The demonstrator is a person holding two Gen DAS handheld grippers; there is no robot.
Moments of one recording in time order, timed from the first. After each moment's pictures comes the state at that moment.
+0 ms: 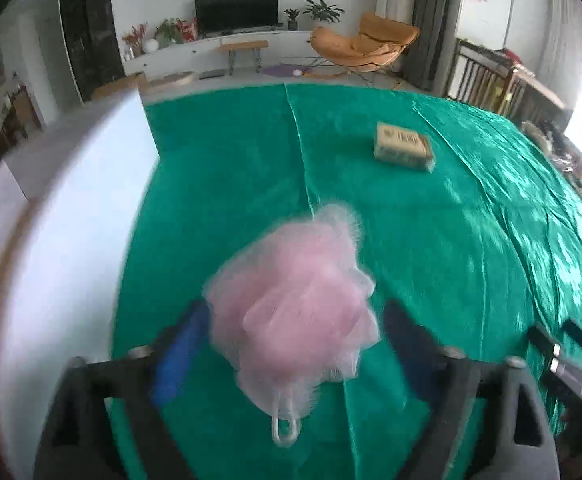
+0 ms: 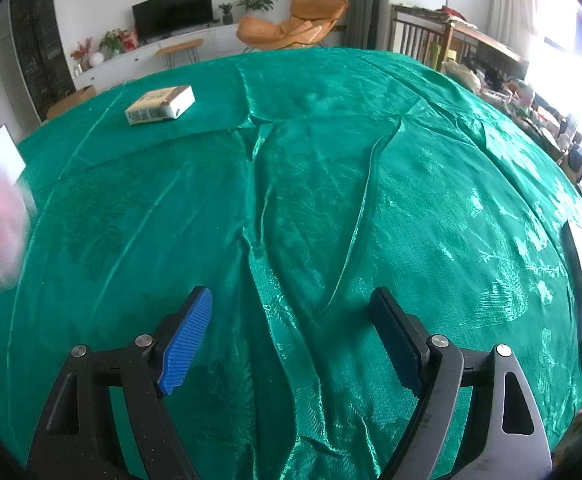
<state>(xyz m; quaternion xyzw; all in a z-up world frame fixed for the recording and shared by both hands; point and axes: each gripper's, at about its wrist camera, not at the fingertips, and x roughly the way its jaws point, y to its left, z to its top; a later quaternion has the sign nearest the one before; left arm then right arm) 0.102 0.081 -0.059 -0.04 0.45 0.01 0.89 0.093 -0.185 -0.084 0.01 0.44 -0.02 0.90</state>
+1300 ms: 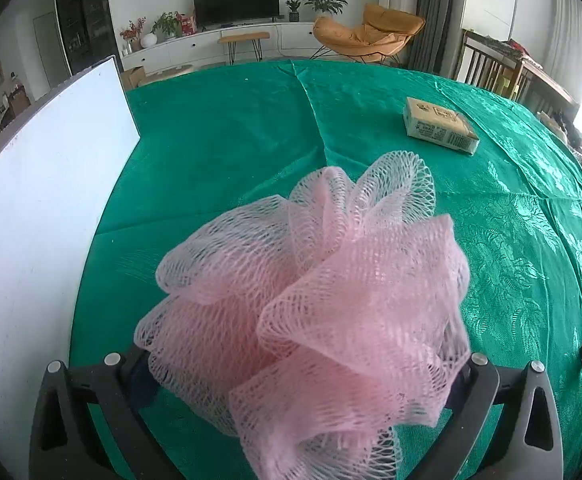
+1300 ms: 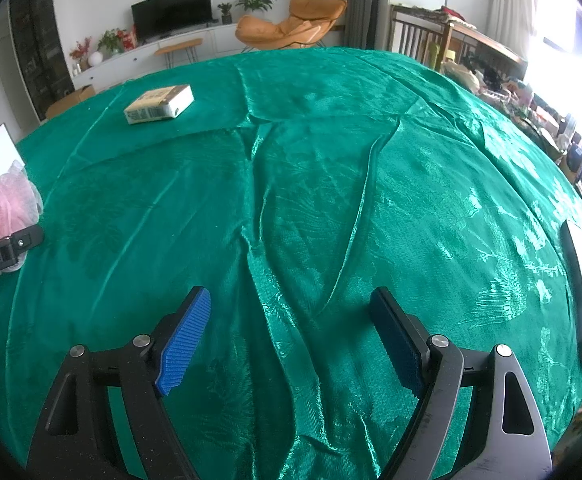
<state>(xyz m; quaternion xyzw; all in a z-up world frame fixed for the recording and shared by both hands) 0.155 0.086 -0.104 -0.03 0.46 0.03 0.89 0.093 -0.183 -0.084 0.01 0.44 -0.03 0.90</state>
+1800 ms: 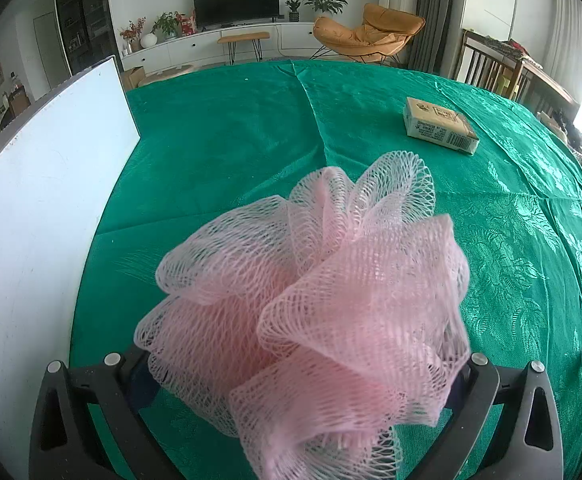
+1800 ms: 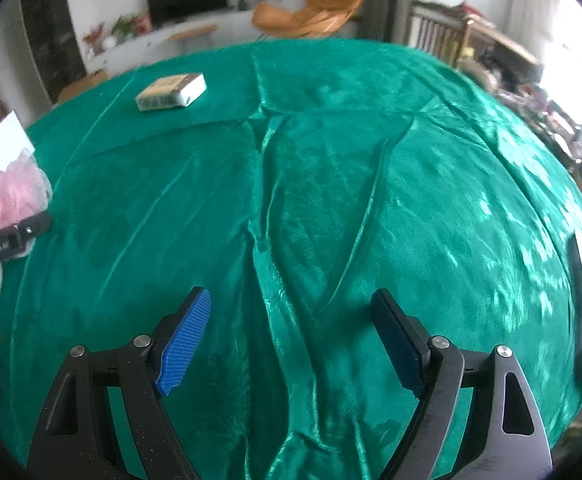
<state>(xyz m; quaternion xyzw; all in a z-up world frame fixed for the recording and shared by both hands) 0.155 0.086 -0.104 -0.03 0.46 0.03 0.89 0.104 -0.187 -0.078 0.00 0.47 0.01 0.88</state>
